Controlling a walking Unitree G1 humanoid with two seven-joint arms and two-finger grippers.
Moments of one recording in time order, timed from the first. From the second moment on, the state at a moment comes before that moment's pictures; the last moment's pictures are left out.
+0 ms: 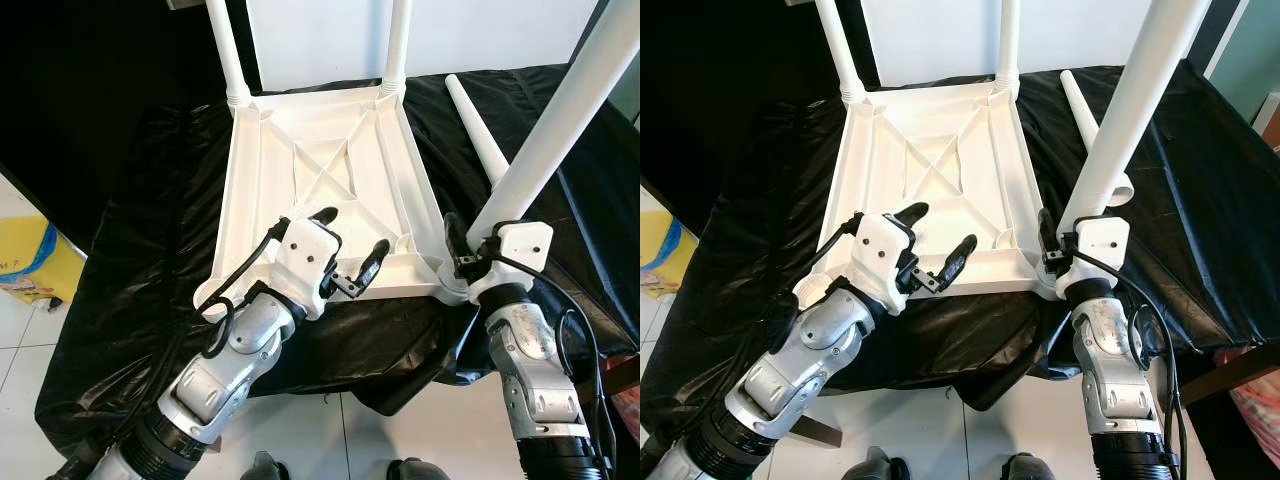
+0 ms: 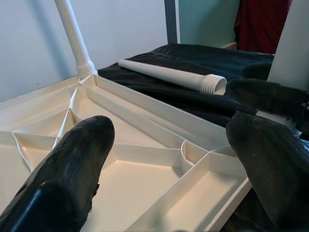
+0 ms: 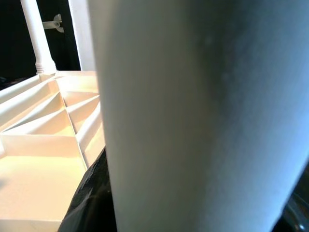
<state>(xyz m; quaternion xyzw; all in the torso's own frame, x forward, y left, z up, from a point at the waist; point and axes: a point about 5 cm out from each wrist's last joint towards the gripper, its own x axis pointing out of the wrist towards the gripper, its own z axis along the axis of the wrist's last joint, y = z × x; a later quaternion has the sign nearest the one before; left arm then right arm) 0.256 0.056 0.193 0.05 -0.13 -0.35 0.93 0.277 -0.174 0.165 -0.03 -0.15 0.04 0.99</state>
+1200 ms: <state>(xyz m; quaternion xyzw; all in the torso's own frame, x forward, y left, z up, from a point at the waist) 0.252 0.057 0.197 0.05 -0.12 -0.39 0.91 0.284 -0.174 0.155 -0.07 -0.15 0.11 0.98</state>
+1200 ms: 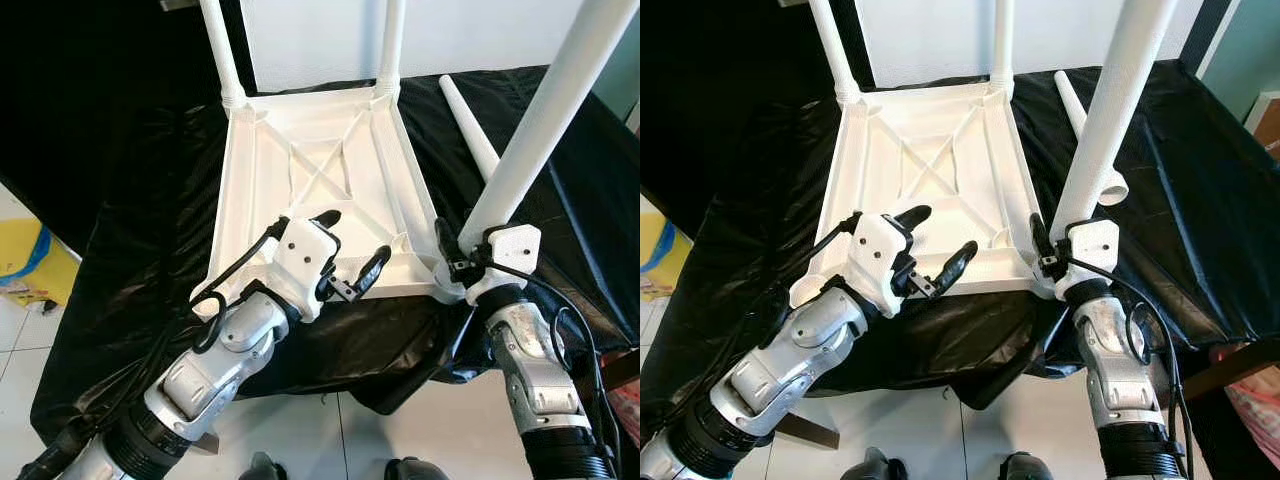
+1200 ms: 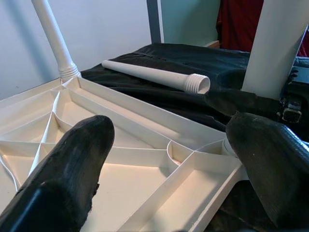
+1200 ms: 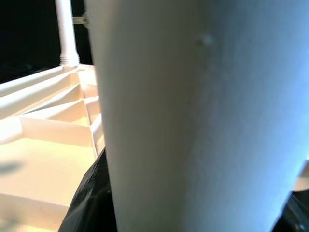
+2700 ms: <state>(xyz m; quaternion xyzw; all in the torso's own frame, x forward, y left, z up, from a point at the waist) 0.252 0.055 0.203 0.06 -0.12 -0.40 0.90 0.294 -0.185 0.151 0.02 -0.07 0.12 0.99</state>
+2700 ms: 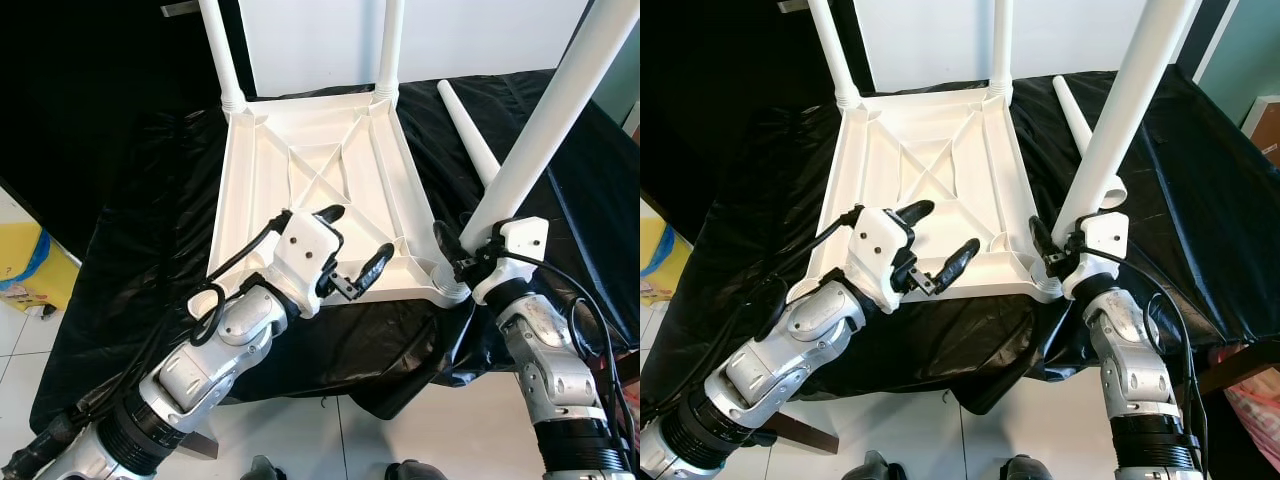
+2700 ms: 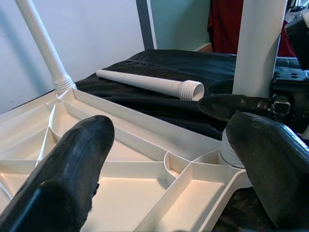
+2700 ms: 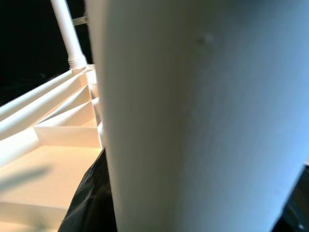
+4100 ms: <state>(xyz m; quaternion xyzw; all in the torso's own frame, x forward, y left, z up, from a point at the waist) 0.251 0.057 0.206 0.06 -0.13 -0.41 0.90 0.274 -0.147 0.144 0.01 -0.11 -0.03 0.99</state>
